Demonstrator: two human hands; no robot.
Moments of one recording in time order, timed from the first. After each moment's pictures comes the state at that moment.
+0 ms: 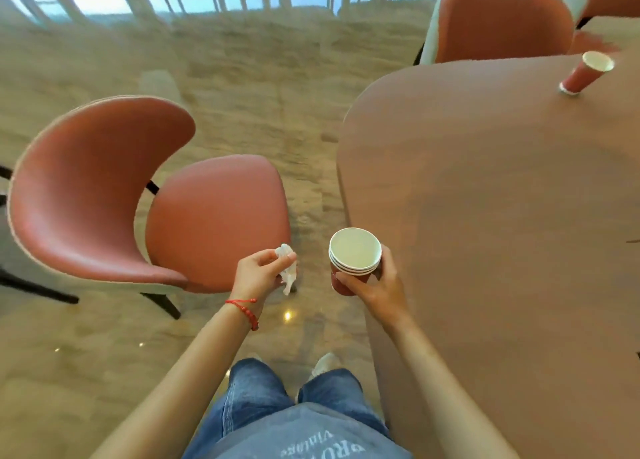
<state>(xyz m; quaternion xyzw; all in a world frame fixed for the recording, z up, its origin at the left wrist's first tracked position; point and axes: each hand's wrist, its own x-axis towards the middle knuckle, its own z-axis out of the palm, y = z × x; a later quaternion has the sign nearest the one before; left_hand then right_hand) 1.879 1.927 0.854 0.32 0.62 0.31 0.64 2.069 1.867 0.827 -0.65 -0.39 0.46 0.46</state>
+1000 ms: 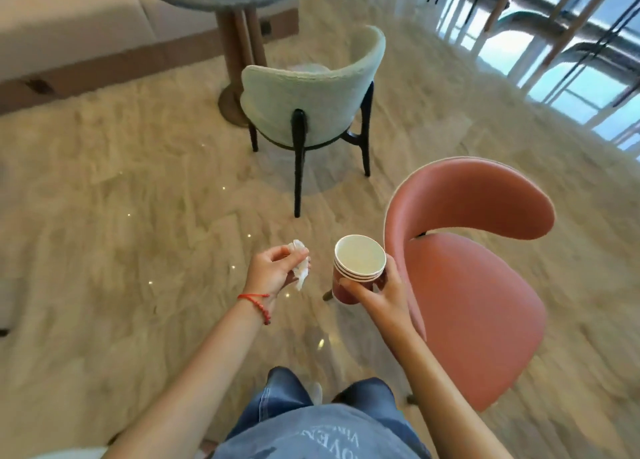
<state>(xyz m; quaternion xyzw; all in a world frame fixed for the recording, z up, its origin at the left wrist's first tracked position) 1.459 1.836 0.854 -0.04 0.65 0.67 0.36 1.602 1.952 0.832 -0.33 -0.68 0.62 0.21</state>
